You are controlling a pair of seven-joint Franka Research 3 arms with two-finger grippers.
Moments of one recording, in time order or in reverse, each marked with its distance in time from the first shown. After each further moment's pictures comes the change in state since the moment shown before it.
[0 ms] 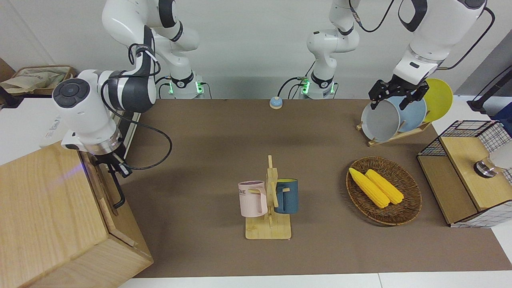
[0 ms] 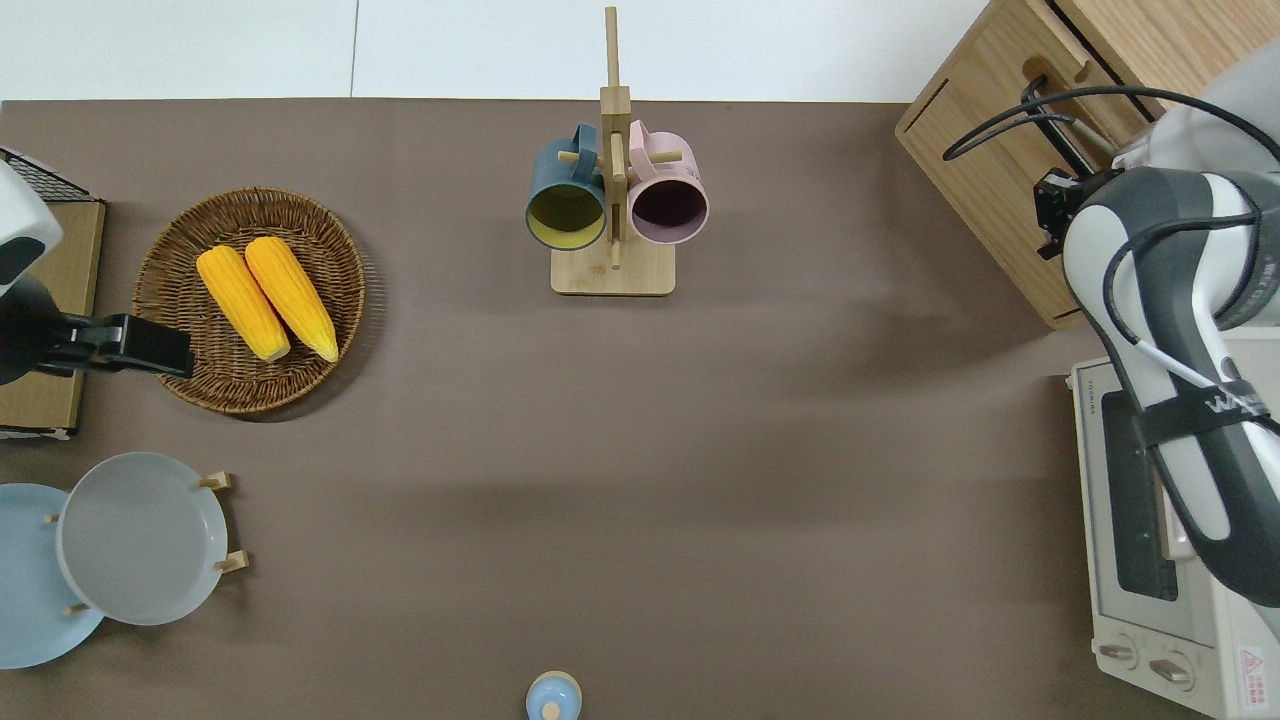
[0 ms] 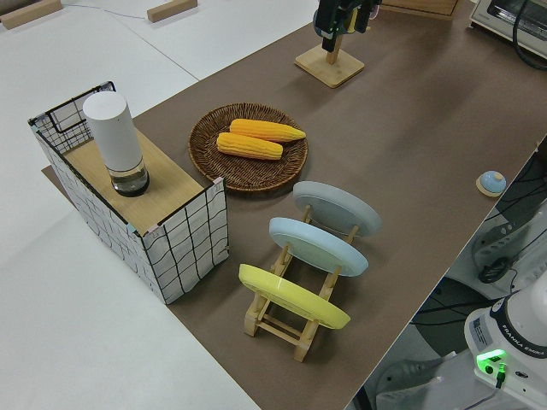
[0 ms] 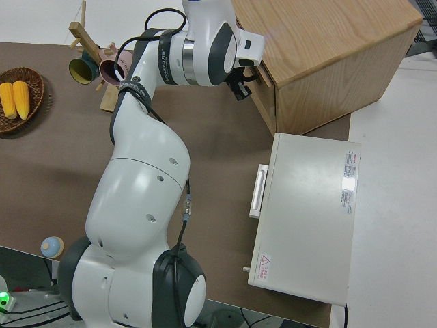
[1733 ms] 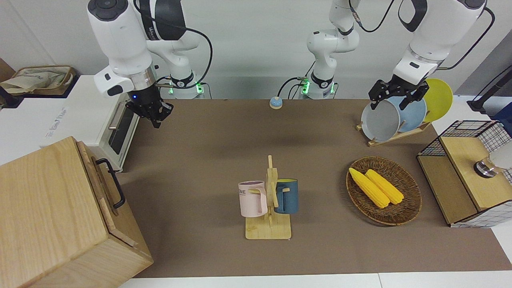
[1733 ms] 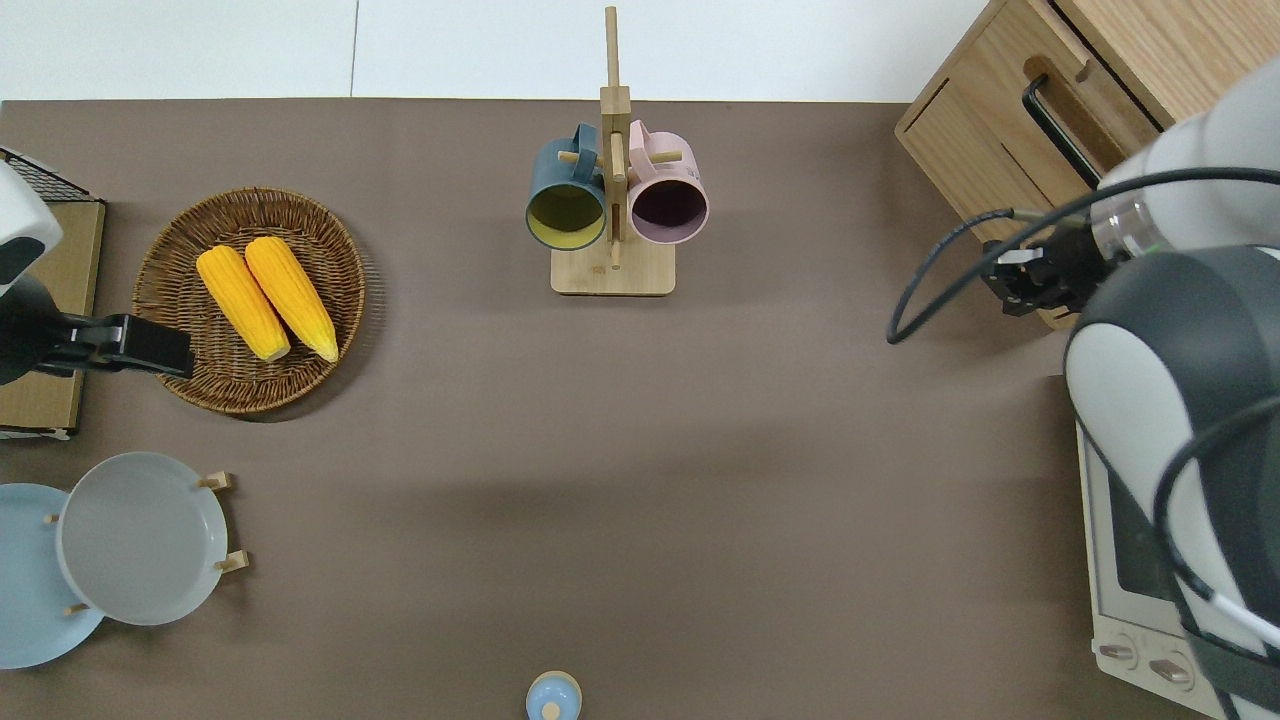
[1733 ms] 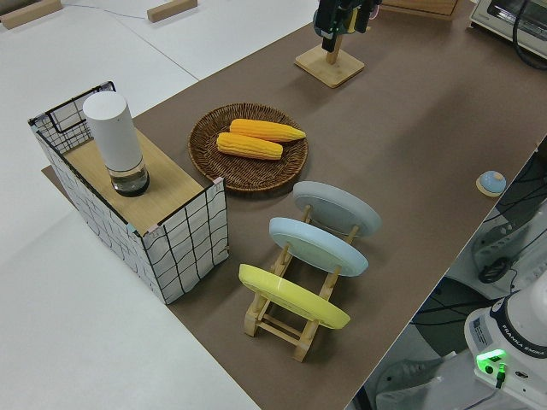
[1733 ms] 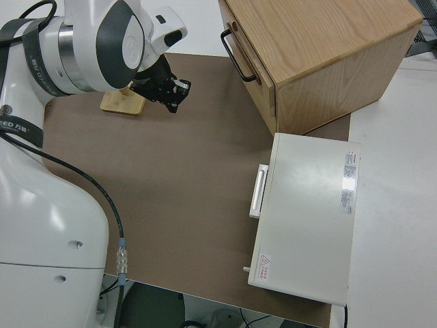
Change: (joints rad) left arm 0.000 0.000 0.000 0.000 0.000 0.000 0.000; right arm 0.119 -0.408 0.061 -0.150 -0.001 -0.307 -0.650
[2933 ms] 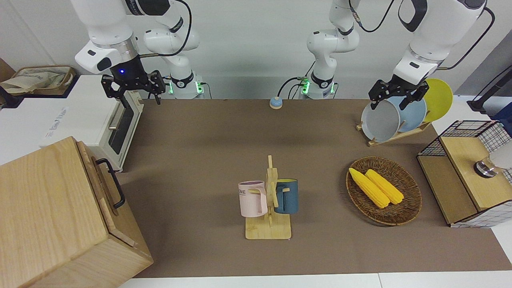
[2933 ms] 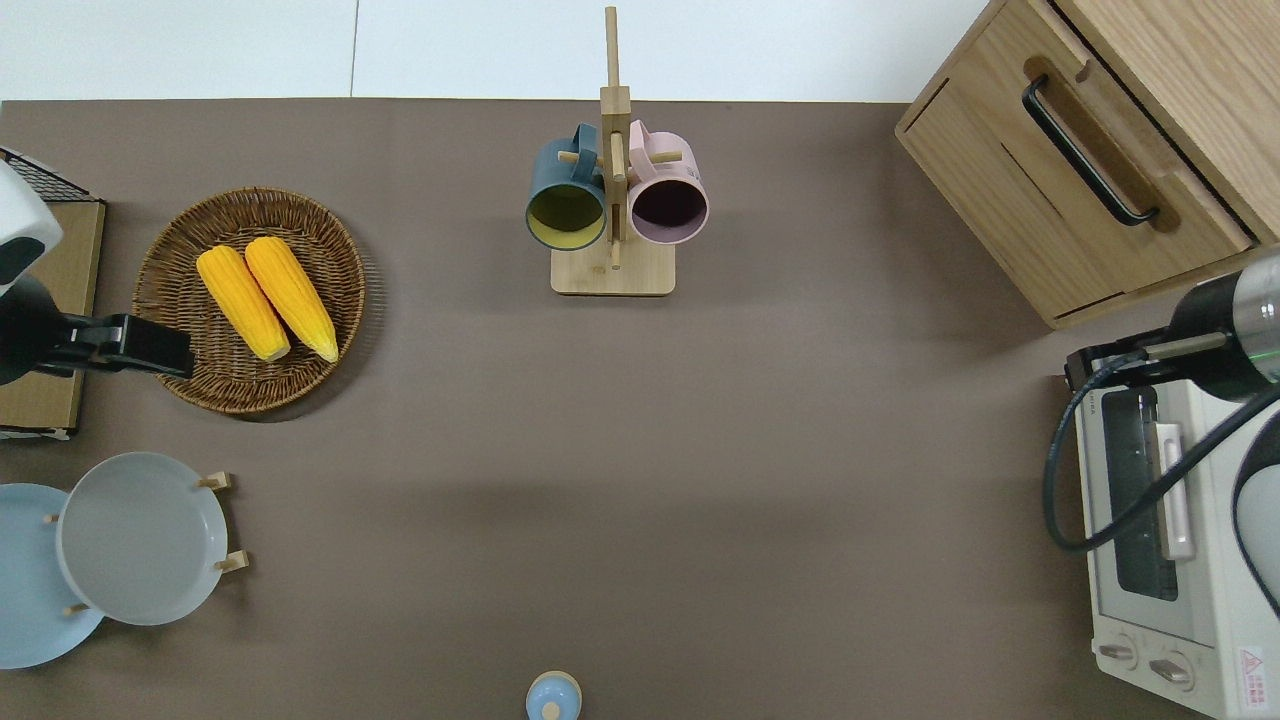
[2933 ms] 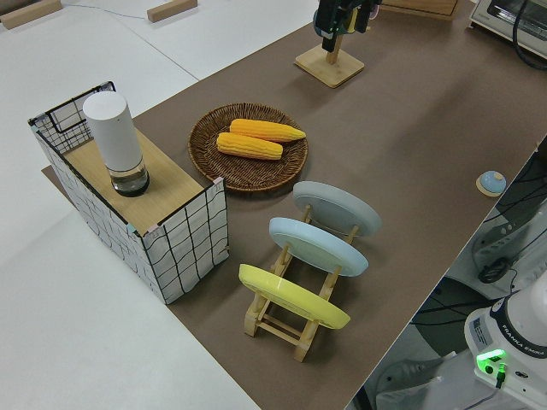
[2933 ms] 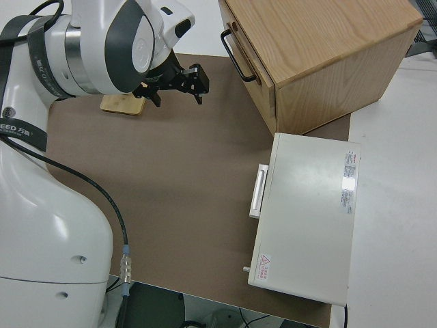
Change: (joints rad) left arm 0.000 0.000 0.000 0.000 0.000 0.000 0.000; right arm -0.034 0.005 -0.001 0.027 0.009 0.030 -0.193
